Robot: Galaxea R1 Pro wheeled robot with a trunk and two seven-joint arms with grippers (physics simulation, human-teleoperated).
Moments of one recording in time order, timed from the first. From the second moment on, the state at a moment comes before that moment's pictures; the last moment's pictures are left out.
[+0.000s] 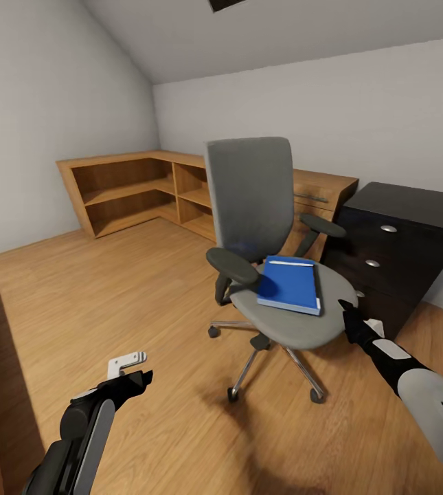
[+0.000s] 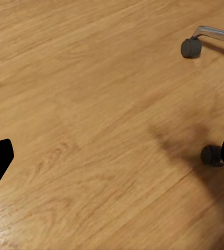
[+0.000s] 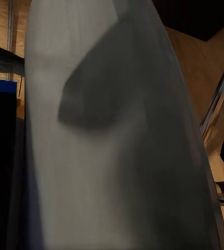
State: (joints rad) left arm -0.24 -0.09 0.08 -1.53 0.21 0.81 0.22; right arm -0.99 -0.28 -0.11 -0.14 -1.28 0.15 0.30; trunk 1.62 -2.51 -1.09
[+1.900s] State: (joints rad) left arm -0.24 -0.09 0.08 -1.53 0.21 0.81 0.22; right arm -0.99 -0.28 -0.11 -0.14 -1.28 0.15 0.31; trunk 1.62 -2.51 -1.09
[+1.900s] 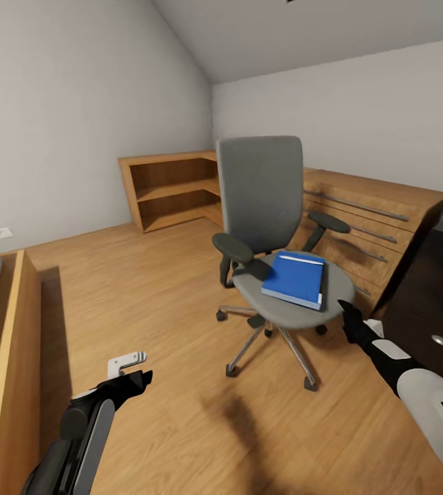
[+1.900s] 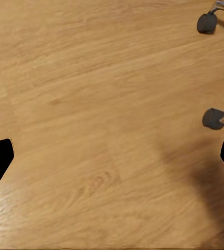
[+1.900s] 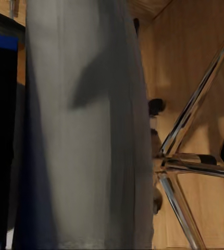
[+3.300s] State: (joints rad) left arm -0.24 -0.09 0.08 -1.53 0.21 0.81 0.22; right arm -0.99 -0.22 -0.11 -0.10 -1.27 0.15 0.31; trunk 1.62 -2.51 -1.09
